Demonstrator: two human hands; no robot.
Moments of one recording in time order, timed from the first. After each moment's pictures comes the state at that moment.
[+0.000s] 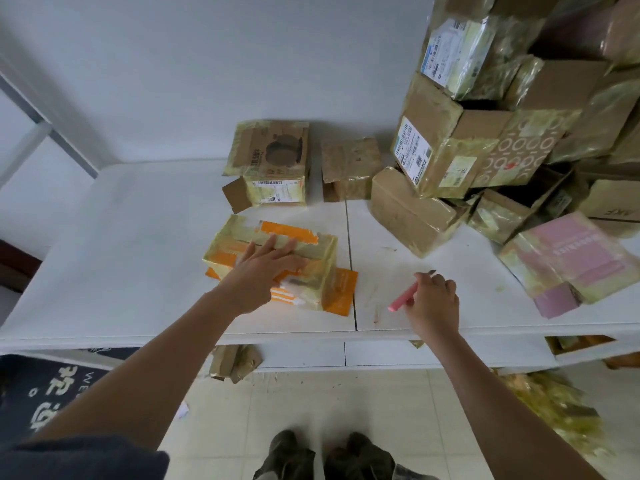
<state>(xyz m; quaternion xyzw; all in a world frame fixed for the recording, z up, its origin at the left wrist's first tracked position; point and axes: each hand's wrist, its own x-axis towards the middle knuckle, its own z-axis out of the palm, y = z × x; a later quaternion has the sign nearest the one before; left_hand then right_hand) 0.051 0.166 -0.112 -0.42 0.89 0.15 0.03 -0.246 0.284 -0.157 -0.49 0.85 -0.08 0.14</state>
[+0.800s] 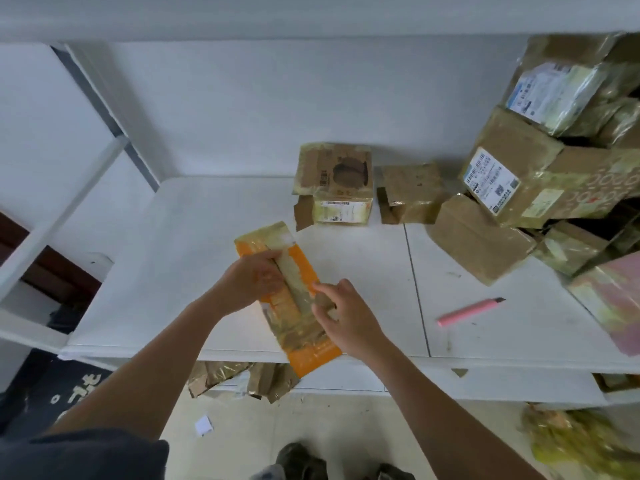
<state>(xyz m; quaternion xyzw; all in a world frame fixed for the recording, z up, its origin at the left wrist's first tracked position) 0.195 0.129 -0.093 -0.50 0.75 0.37 -0.20 -0.017 0.221 -0.127 -0.68 0.62 -0.26 0.28</state>
